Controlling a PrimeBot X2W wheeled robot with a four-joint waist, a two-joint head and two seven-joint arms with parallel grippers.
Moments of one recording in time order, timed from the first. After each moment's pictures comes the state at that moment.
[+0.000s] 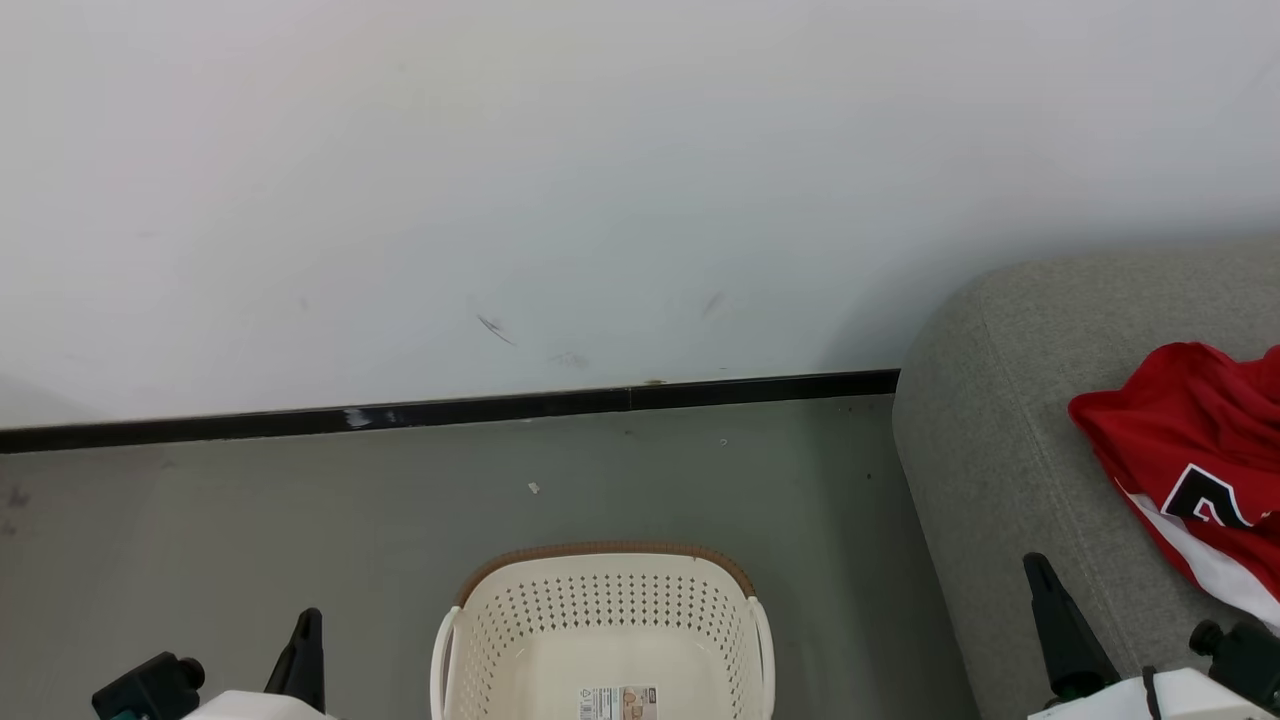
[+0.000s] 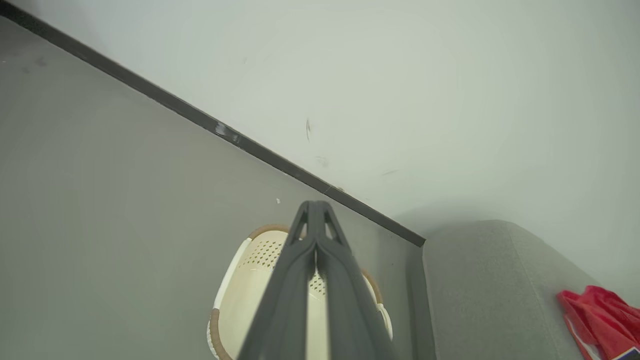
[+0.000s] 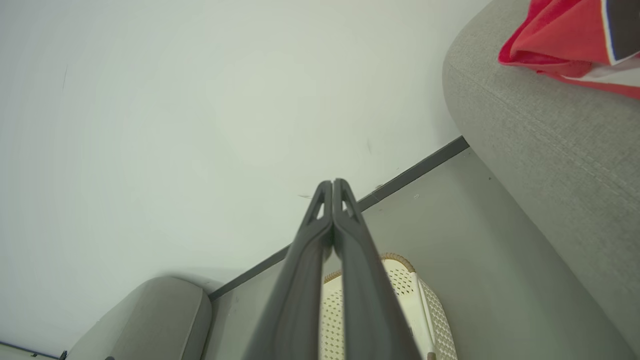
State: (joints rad) left arm 0.01 0.15 -0.18 0.20 -0.93 0.15 -0.08; right arm 0.11 -0.05 -0.01 0.10 0.72 0.12 -0.16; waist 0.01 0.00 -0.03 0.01
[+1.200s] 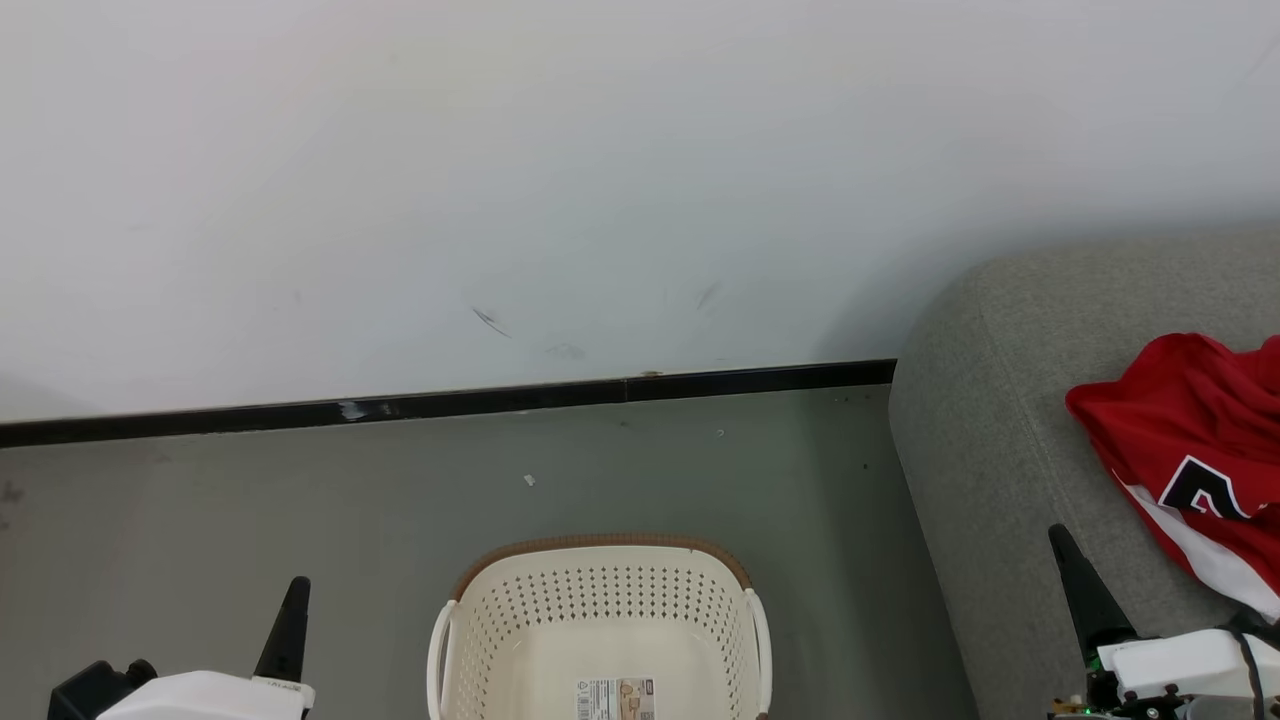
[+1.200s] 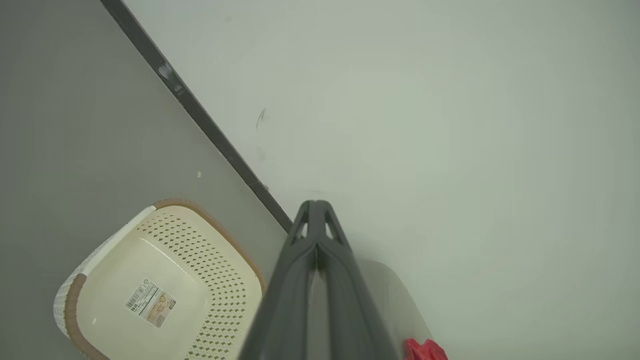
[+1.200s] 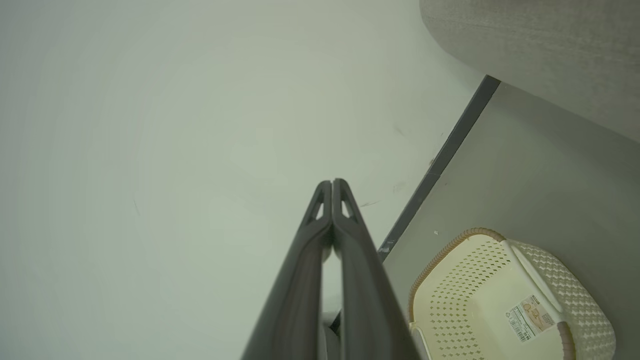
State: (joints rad) left arm -0.01 0.08 -0.03 0.20 -1.33 0.02 0.03; right arm 0.01 -0.10 -0.01 0.20 1.31 0.12 -0.06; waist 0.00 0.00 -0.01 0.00
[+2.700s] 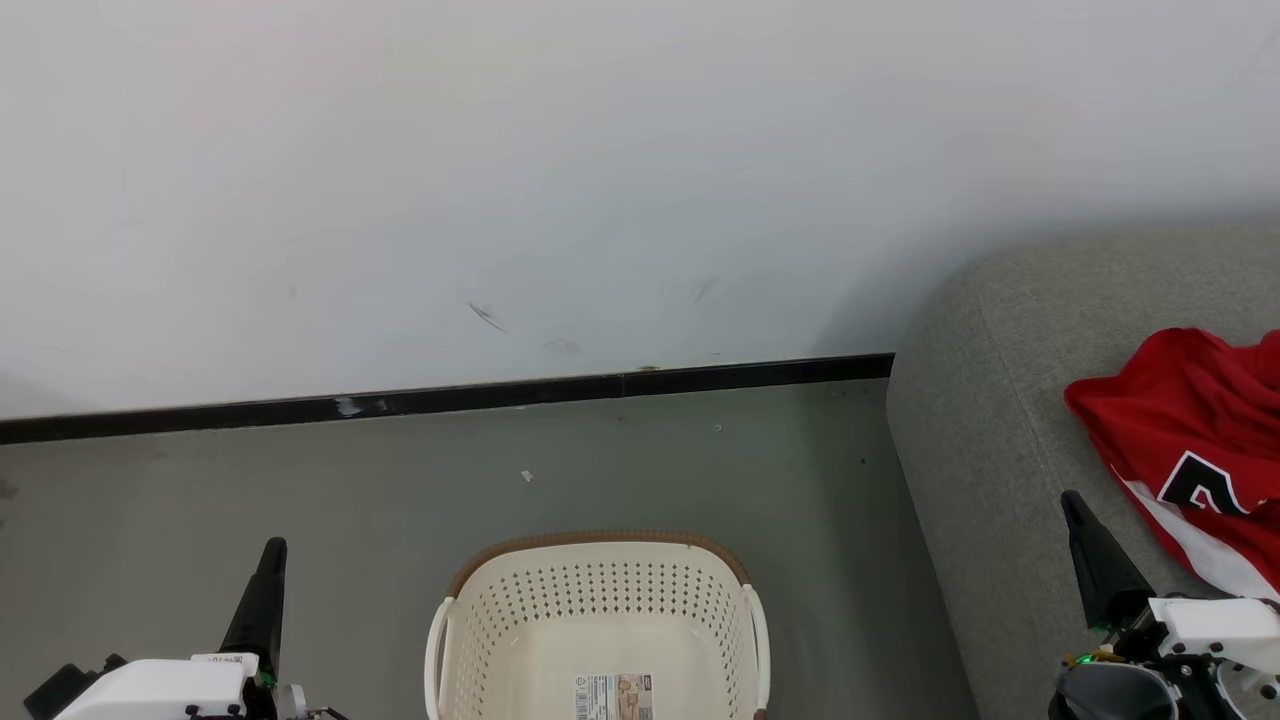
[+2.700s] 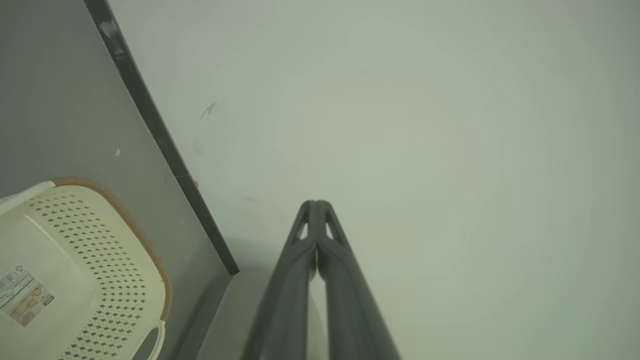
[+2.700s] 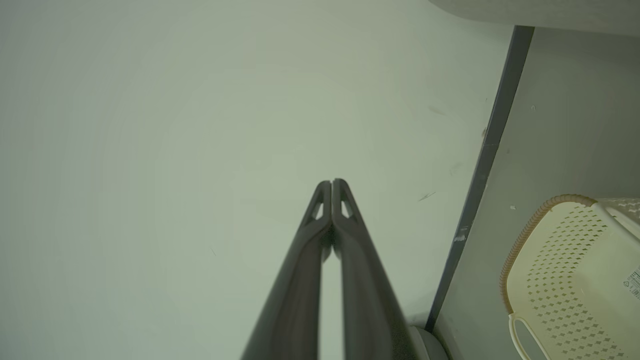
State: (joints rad) left arm -0.05 0.03 0.08 0.21 -1.60 -0.07 0.10; right arm -0.07 -0.13 0.00 0.26 1.72 0.12 0.00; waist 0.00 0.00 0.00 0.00
